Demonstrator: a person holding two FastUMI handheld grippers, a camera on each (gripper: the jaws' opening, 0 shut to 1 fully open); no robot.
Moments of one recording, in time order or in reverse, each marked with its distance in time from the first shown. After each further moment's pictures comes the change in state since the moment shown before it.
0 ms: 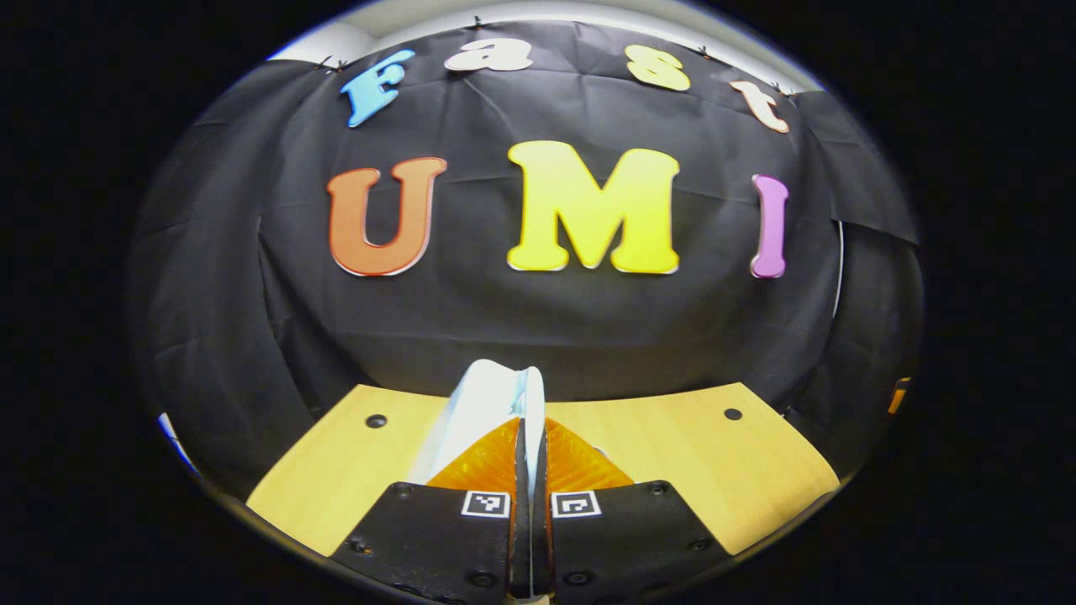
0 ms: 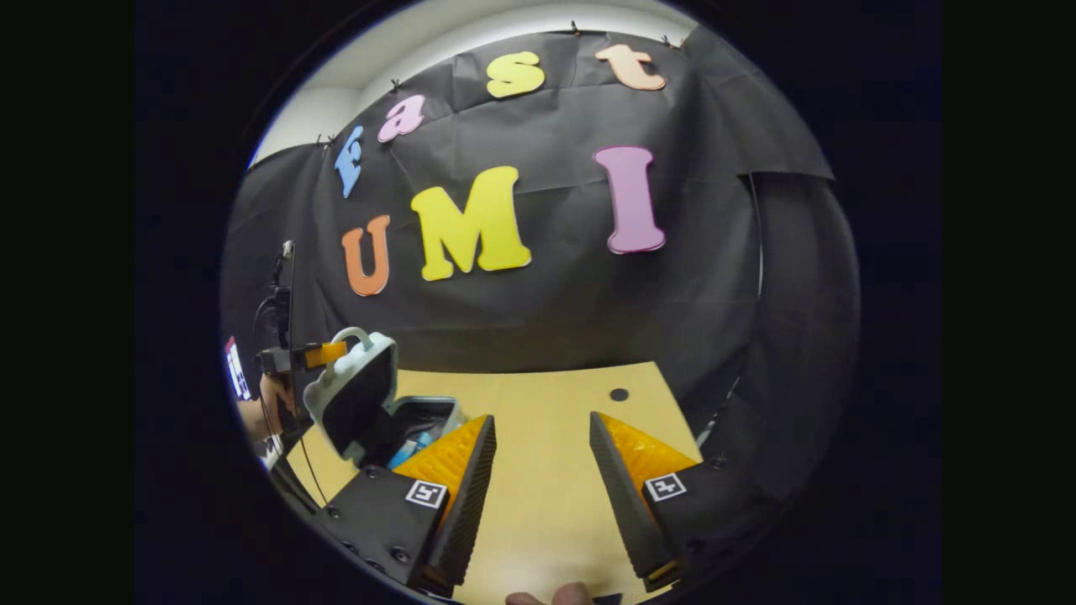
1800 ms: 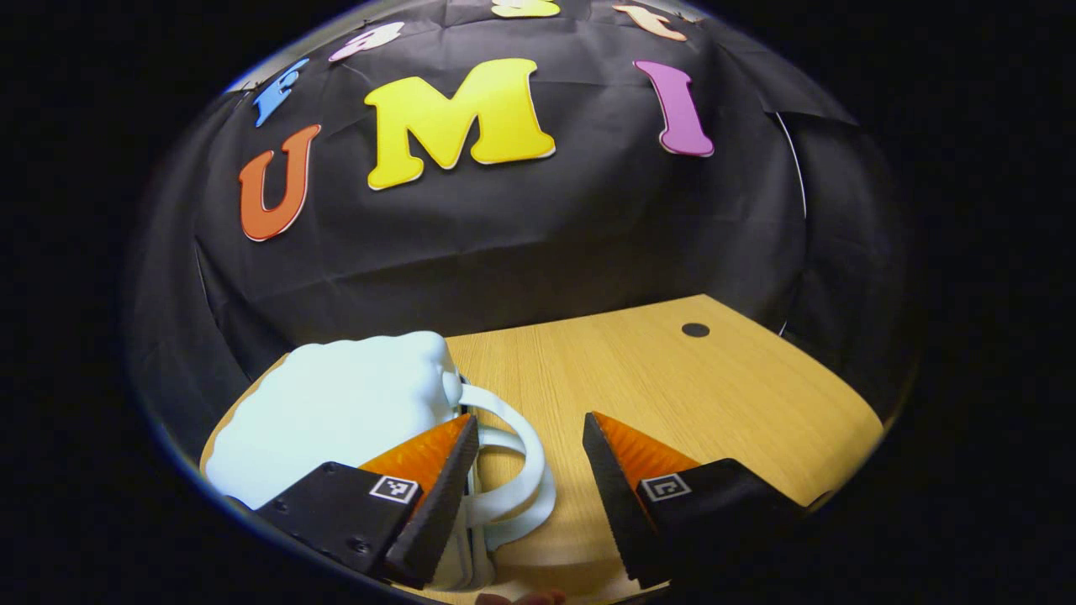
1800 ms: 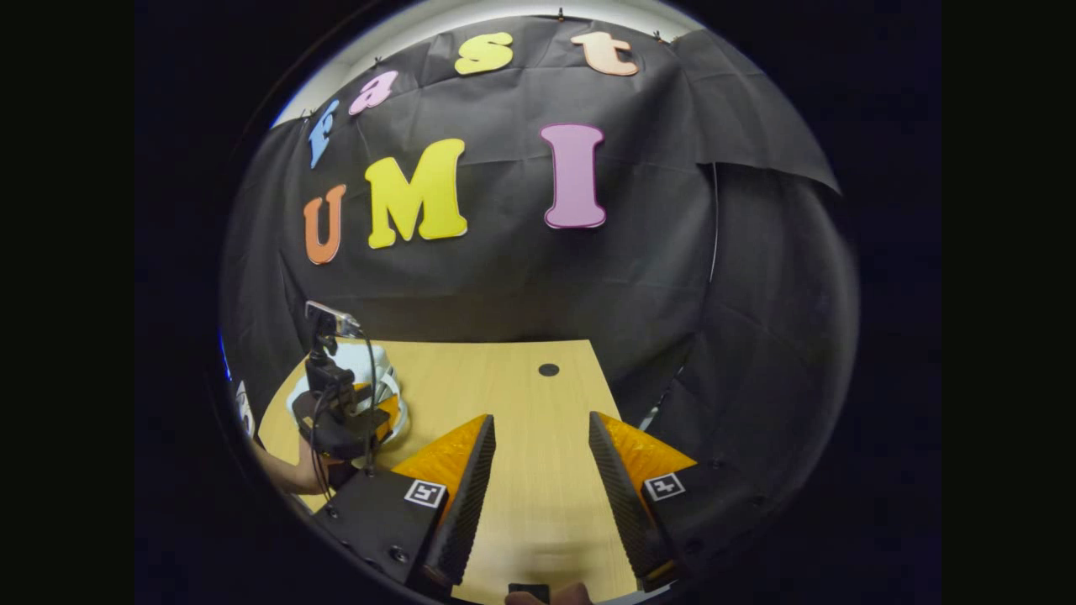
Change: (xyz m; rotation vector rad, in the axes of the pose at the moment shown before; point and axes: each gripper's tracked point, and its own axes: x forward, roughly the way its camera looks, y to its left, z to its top) left arm 0.053 -0.151 -0.128 0.135 0.080 -0.056; right arm -0.007 -0.066 -0.013 -0.050 0.076 -0.154
